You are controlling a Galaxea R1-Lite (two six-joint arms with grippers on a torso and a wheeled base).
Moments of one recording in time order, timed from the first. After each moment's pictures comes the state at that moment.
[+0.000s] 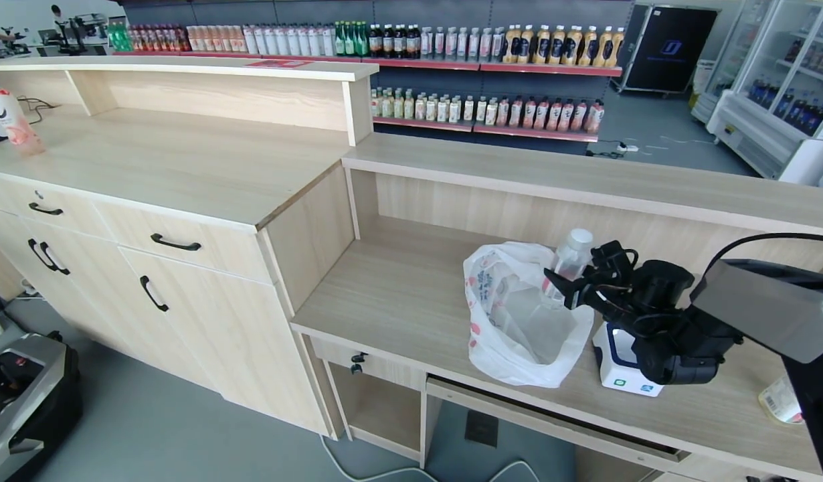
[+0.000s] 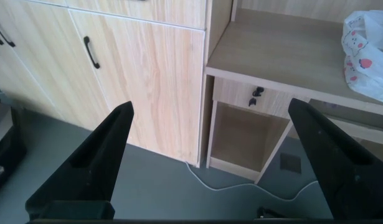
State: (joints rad) left arm 0.00 0.00 0.00 0.00 0.00 0.00; right arm 0.02 2.51 -1.10 -1.46 0.41 -0.16
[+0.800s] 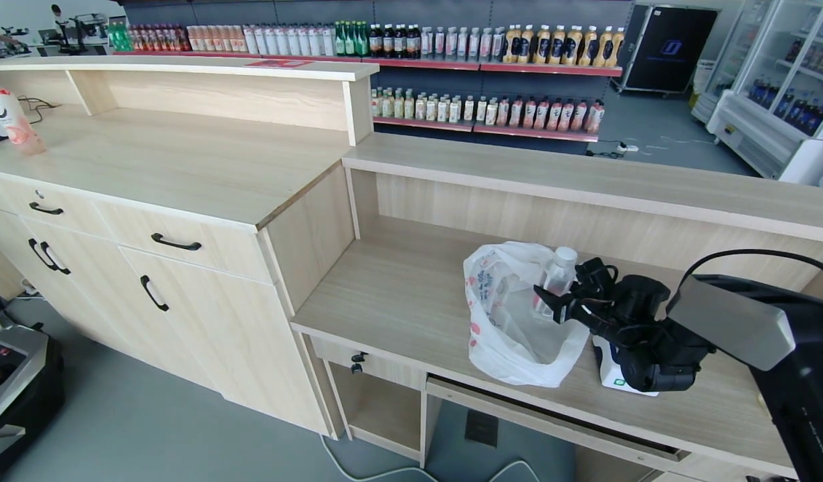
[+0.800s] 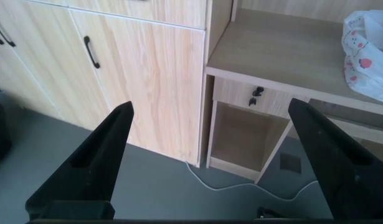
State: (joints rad) left arm 0.00 0.00 0.00 0.00 0.00 0.00; right arm 0.03 2.63 -1.19 -1.42 0.42 -0.16
